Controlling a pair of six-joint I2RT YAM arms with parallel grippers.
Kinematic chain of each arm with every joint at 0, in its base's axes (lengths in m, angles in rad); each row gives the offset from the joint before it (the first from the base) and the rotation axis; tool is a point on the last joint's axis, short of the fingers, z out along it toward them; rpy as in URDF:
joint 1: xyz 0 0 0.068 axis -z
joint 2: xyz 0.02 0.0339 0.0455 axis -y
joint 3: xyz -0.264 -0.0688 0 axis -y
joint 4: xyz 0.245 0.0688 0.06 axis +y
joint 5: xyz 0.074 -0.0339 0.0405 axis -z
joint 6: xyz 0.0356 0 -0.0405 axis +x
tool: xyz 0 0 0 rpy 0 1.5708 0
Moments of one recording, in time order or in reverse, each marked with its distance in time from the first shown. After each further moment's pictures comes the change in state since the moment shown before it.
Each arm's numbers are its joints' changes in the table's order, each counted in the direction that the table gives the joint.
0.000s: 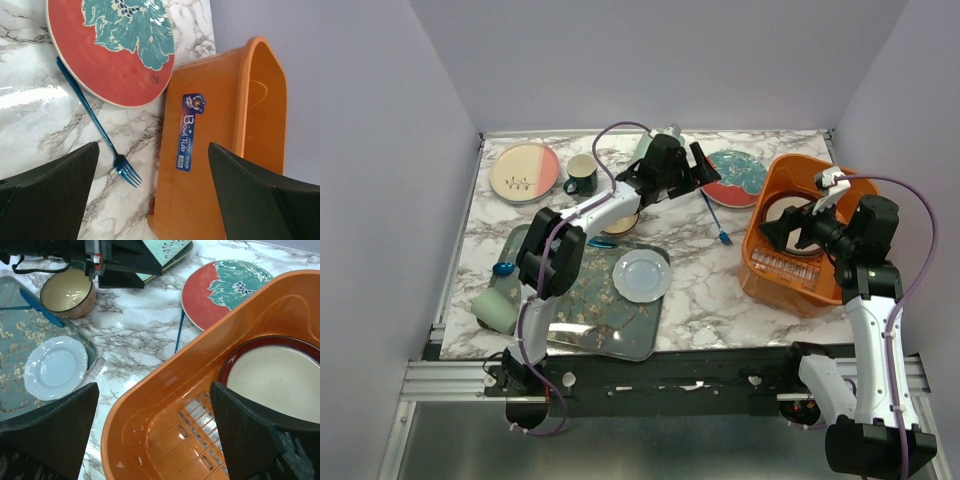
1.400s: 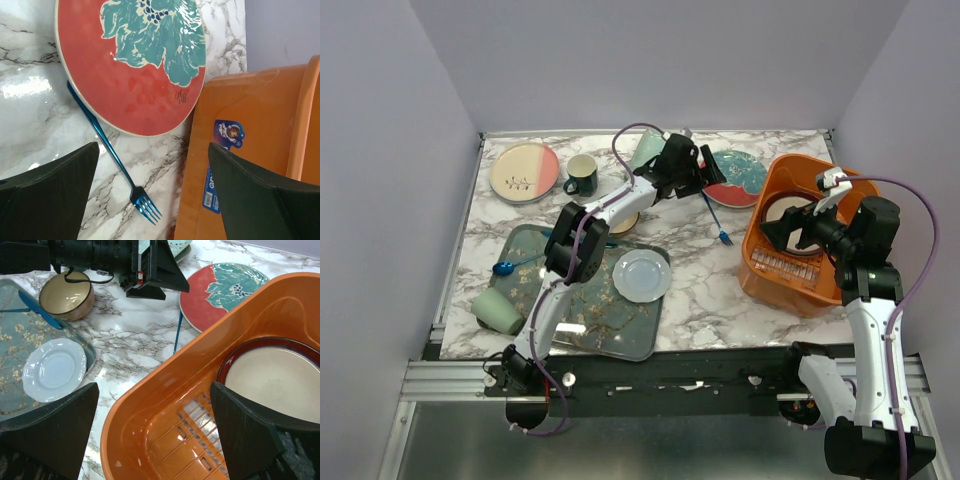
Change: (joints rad) left arm -0.002 -0.290 0.335 0.143 0.000 0.029; right arm 0.006 0.013 -0.005 -0.008 0.002 0.003
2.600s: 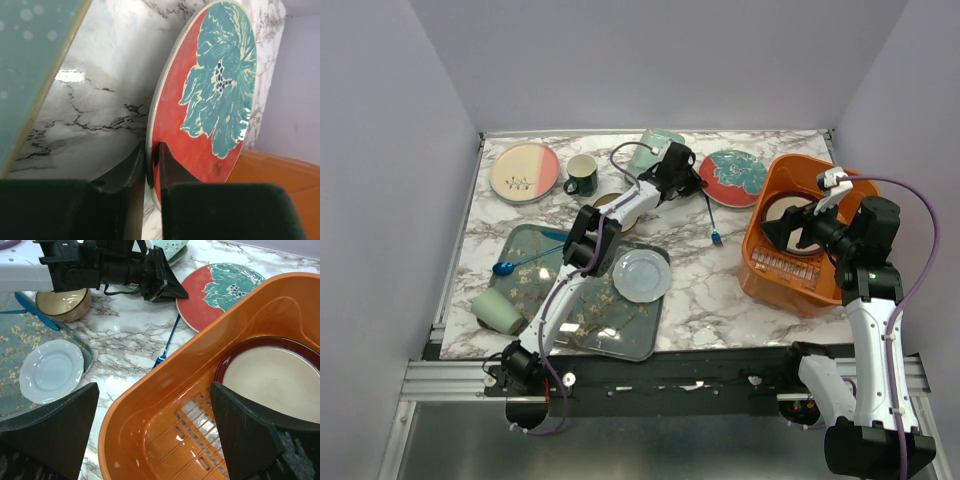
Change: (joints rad) left arm -0.042 -0.327 0.315 0.037 -0.105 -0.232; right arm 0.000 0.000 0.000 -0.005 0.013 0.000
